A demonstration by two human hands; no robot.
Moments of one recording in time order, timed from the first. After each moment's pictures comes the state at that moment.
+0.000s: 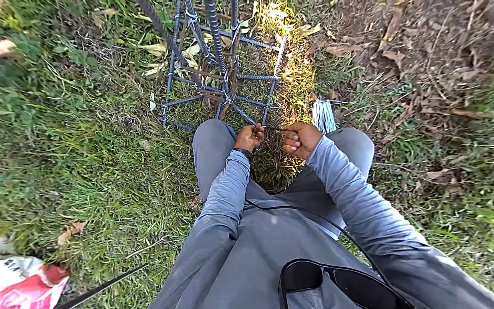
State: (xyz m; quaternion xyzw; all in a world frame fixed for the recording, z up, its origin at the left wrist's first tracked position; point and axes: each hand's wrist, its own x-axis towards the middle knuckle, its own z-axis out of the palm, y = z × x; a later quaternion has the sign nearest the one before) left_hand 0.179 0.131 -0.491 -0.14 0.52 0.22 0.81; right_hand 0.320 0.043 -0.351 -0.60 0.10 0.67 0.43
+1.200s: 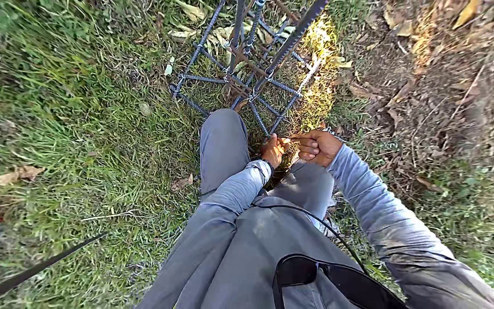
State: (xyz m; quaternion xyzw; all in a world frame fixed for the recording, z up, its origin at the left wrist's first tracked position) left_hand 0.232 0.057 -0.485 -0.02 0.50 0.36 0.79; right_hand 0.356 0.086 -0.340 -0.59 -0.01 0.76 0.27
